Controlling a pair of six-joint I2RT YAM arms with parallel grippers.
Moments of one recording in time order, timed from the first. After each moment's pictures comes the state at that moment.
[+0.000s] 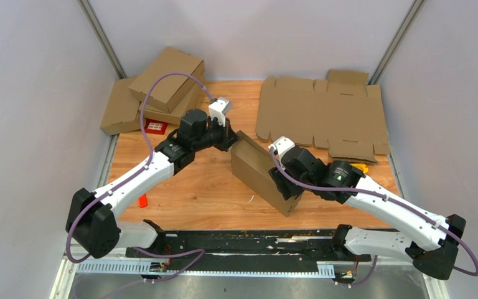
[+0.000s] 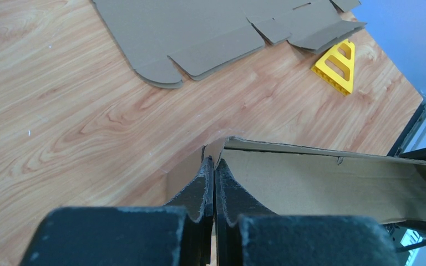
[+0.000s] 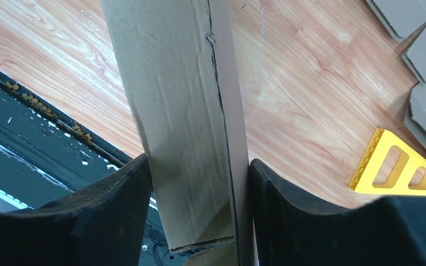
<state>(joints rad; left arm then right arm) -0.62 1.29 0.98 -0.07 0.25 -0.26 0.97 1.05 1.07 -0.95 0.25 0.21</state>
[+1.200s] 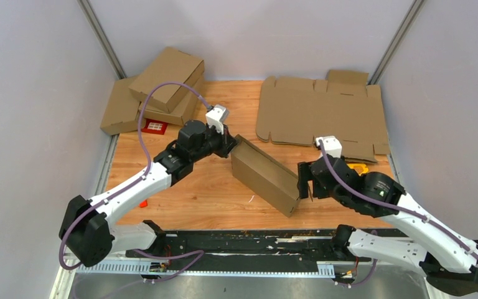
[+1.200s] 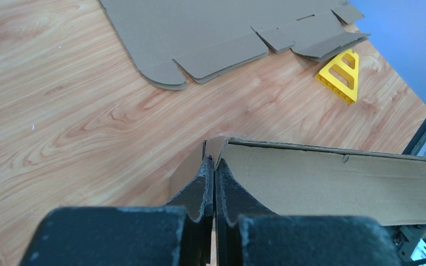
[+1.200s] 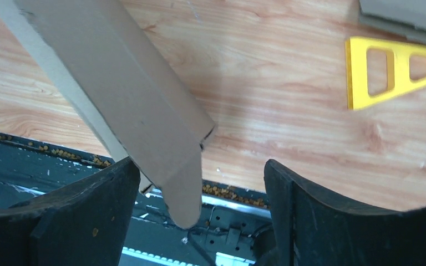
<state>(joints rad) -0.67 1.22 0.86 0.04 0.15 -0.28 0.98 0.83 1.10 -1.16 0.45 0.59</state>
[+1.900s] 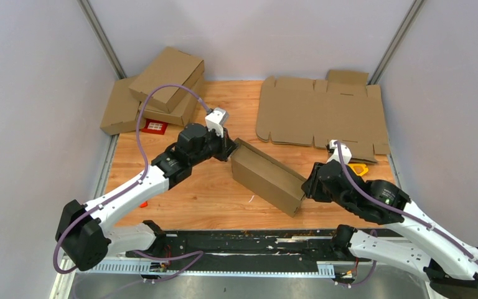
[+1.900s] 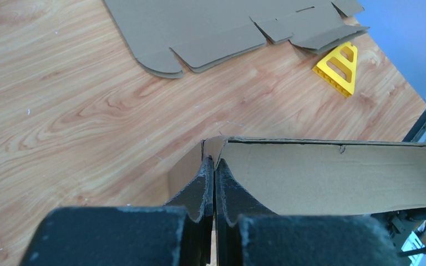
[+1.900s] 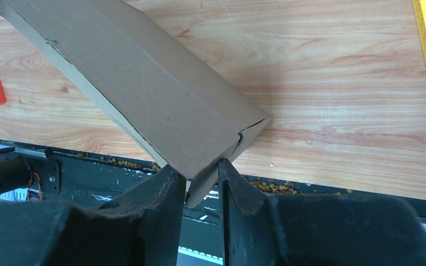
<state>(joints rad) -0.70 1.17 0.86 -0.02 0.11 -0.30 0.98 0.73 1.02 -1.13 0.41 0.89</state>
